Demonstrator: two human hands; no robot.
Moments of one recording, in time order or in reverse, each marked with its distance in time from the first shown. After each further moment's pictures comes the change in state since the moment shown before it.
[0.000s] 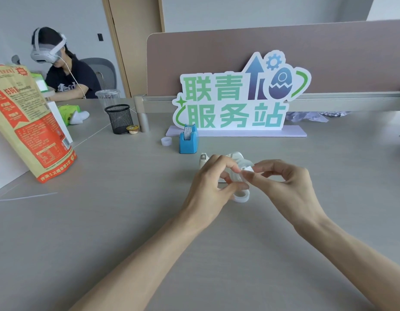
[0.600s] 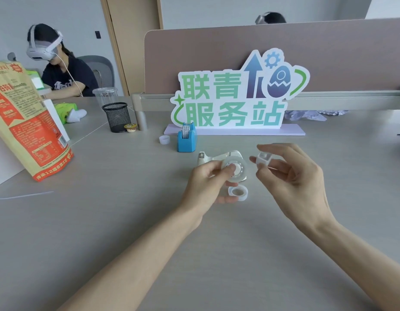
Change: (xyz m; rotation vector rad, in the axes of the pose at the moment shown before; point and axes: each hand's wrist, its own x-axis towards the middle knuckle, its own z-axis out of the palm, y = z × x) left_hand 0.005 0.011 0.000 -0.460 -0.007 -0.590; right_hand -0.004 -0.002 -0.005 0.011 0.069 -0.375
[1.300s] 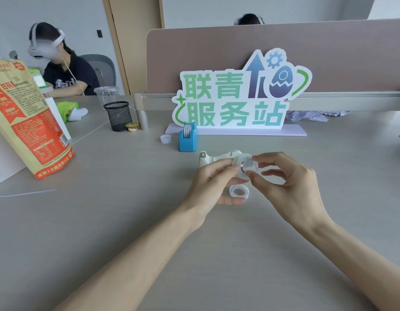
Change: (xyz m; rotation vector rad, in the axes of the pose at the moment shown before) left_hand -0.003 0.003 0.001 -0.099 -0.119 -0.005; right_hand 0.000 0.011 0.003 -0.160 -0.057 -0.064
